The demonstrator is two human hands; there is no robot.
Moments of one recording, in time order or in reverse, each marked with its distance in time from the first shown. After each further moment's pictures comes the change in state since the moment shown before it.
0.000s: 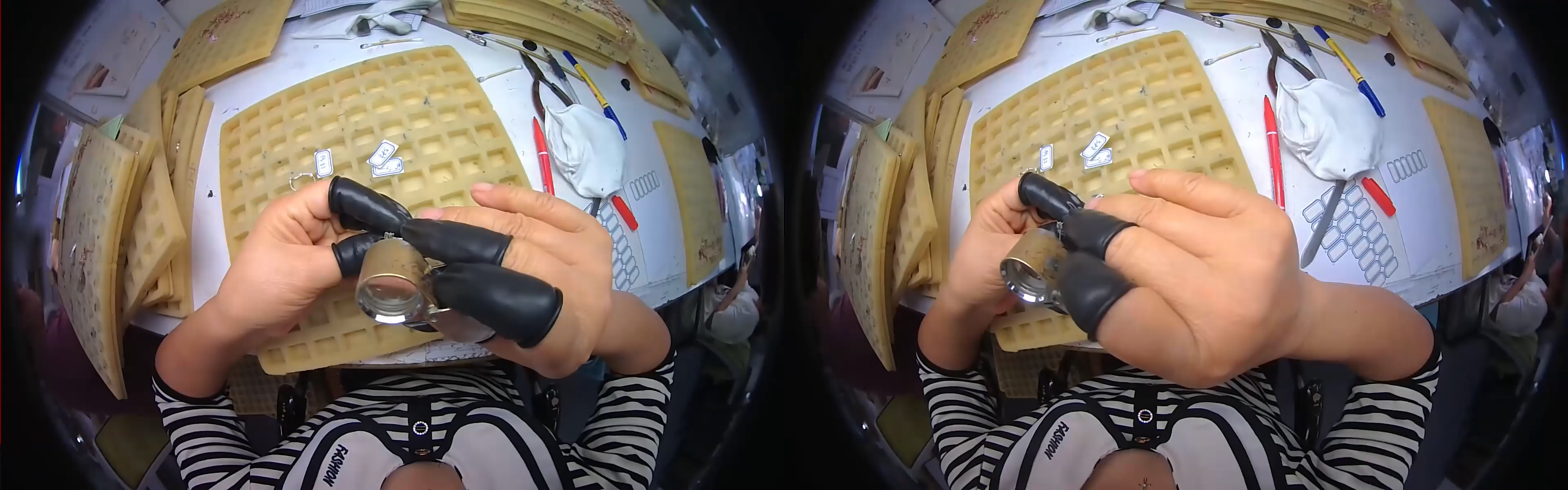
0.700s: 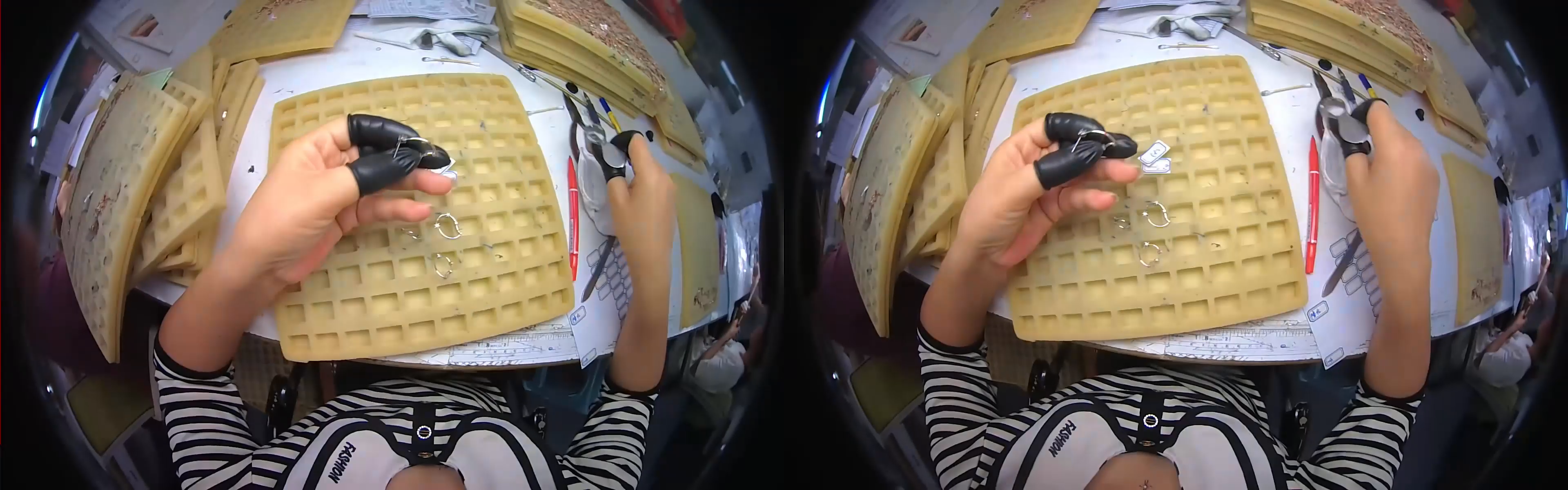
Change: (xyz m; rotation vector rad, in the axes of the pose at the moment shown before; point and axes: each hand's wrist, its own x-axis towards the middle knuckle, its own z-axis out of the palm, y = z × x) left_hand 0.010 0.023 -0.019 -0.004 0.107 0.136; right_hand -0.017 0.064 -0.044 -0.647 -0.113 0.720
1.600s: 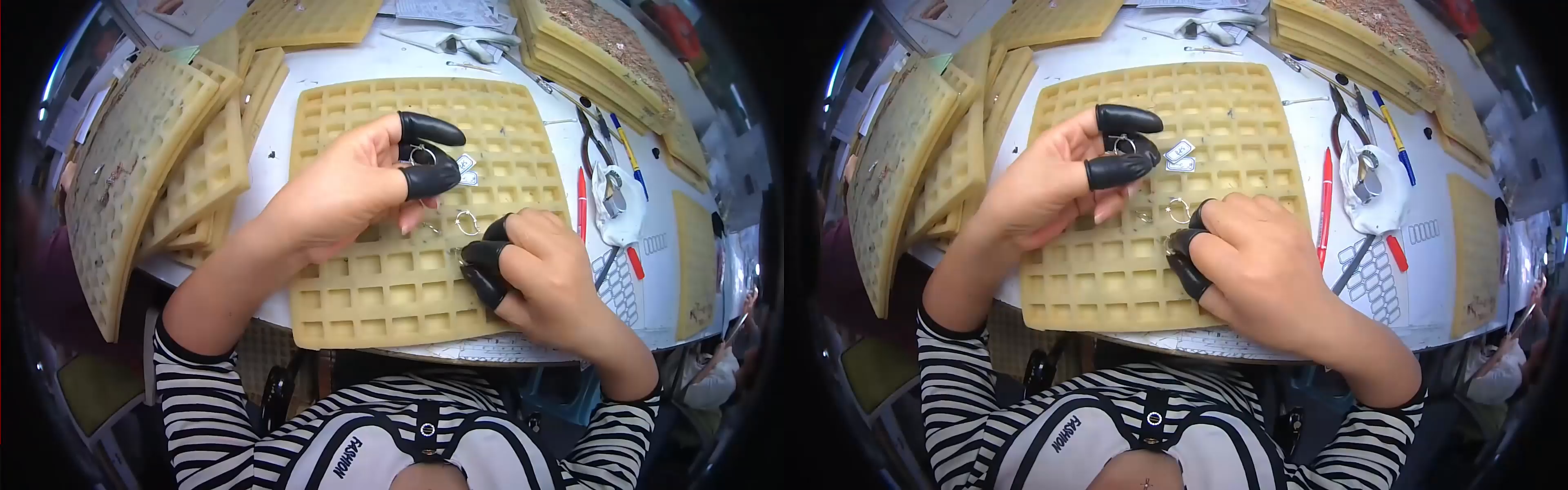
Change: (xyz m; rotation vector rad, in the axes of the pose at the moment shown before) left_hand 0.005 -0.004 -0.002 0.103 -0.045 -0.077; right_hand -0.029 -0.077 0.009 0.542 -0.372 -0.637
